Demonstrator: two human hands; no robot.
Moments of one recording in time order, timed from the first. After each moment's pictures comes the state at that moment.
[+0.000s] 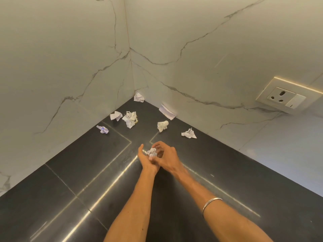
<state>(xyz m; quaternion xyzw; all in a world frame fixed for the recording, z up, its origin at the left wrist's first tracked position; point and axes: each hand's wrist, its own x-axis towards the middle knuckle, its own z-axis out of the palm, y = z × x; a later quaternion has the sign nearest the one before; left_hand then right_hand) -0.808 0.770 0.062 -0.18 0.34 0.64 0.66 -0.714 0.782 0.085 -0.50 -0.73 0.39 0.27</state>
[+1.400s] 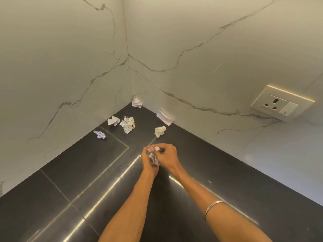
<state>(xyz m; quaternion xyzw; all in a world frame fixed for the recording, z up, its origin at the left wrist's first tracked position) -0.799 0.787 0.067 -0.08 0.41 0.63 0.65 -0.719 0.796 0.101 -0.53 -0.66 0.42 0.33</state>
